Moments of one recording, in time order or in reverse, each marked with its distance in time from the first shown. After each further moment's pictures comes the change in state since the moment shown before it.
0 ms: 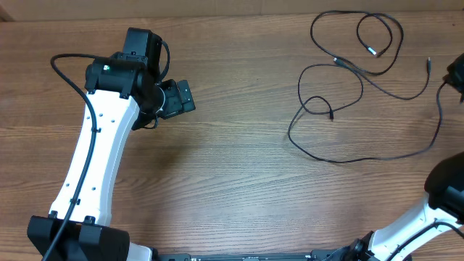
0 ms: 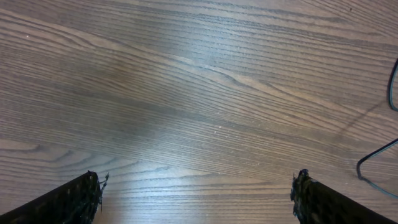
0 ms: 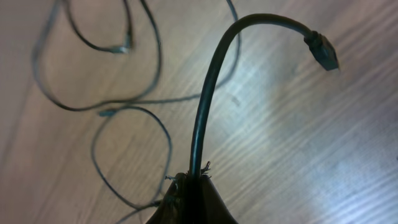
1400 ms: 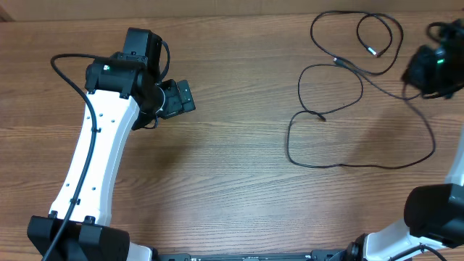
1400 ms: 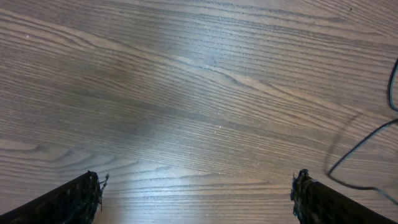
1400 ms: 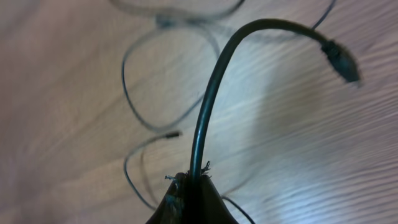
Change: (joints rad) left arm 0.000 0.000 0.000 0.000 0.000 0.000; right arm 0.264 -0.235 -0.154 -0.112 0.035 -0.179
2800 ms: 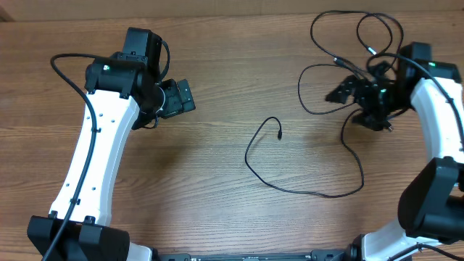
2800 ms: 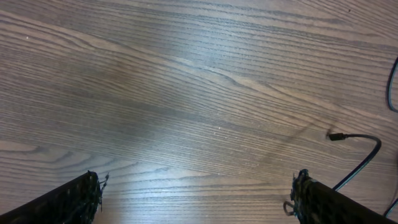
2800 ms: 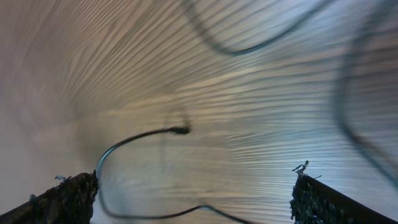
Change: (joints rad) left arm 0.000 0.000 0.000 0.004 0.000 0.000; right arm 0.136 0.001 -0.494 0.273 -0.355 0.032
